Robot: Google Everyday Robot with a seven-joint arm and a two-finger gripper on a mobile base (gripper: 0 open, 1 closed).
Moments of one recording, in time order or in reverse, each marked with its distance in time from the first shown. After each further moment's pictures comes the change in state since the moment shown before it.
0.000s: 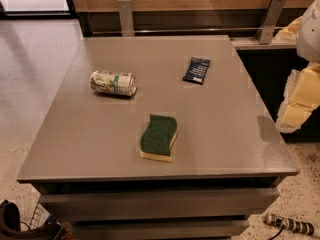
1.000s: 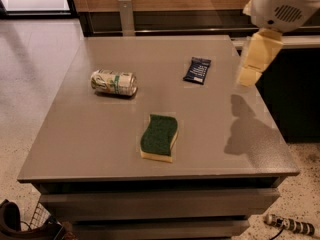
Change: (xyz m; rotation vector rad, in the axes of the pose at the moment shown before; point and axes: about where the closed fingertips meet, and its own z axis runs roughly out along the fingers) arm -0.062 -0.062 0.014 0.053 -0.013 -0.018
